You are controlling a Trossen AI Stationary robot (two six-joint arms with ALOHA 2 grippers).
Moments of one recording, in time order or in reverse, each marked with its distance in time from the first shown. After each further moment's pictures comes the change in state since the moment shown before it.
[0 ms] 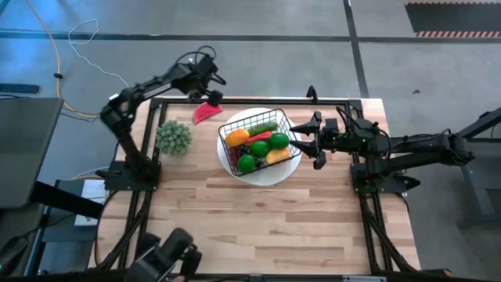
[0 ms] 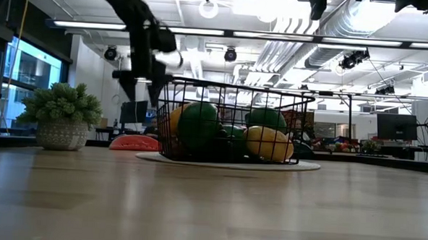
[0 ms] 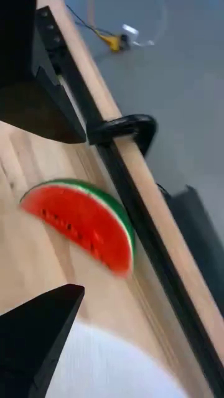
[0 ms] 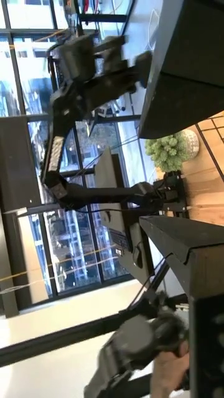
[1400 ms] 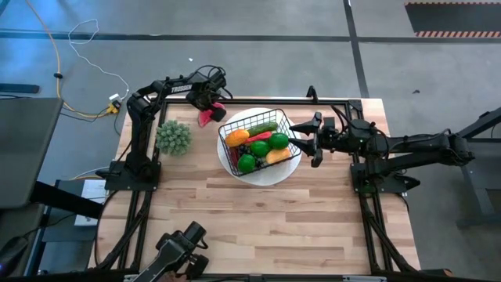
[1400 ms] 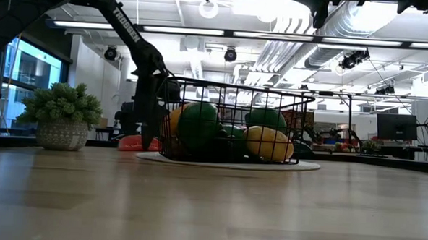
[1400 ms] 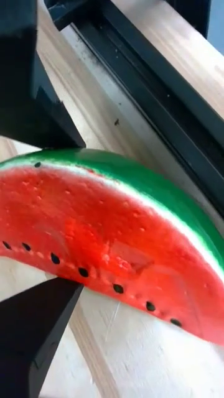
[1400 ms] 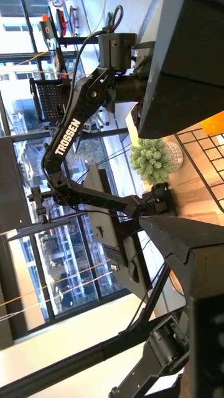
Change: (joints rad) left arm 0.031 0.366 0.003 0.008 0.150 0.153; right arm 0.000 0.000 0.000 -0.060 0.078 0.057
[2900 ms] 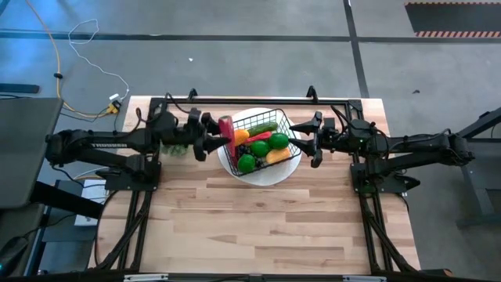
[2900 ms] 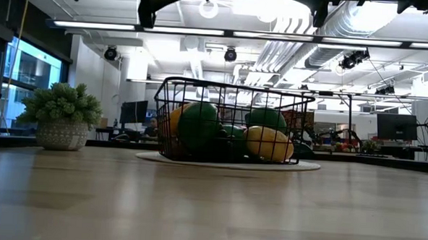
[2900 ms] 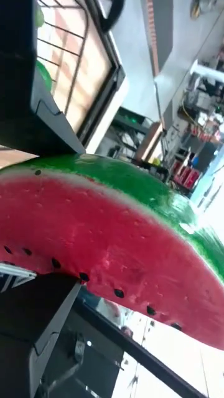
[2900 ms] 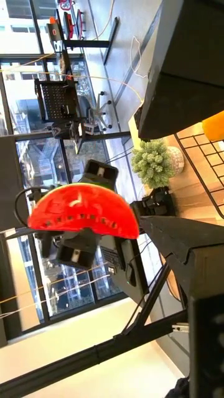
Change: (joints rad) left arm -0.678 -1.094 -0.775 1.343 0.224 -0.441; right arm 0.000 0.000 0.000 0.000 0.000 -0.040
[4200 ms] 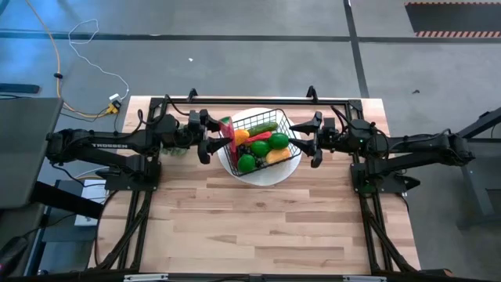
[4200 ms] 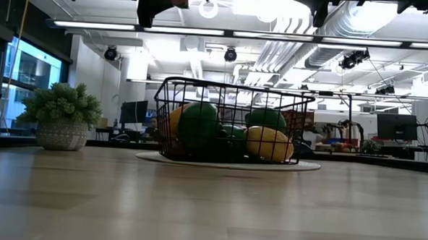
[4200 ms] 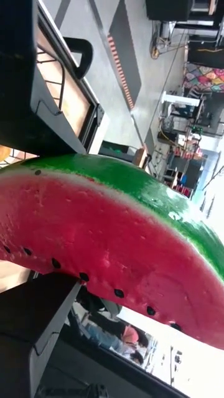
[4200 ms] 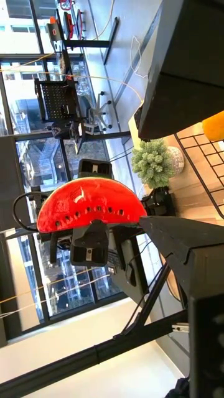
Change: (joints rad) left arm -0.040 0.006 -0.017 0.004 -0.123 0.217; right arm 0.000 0.000 0.000 0.000 0.000 0.000
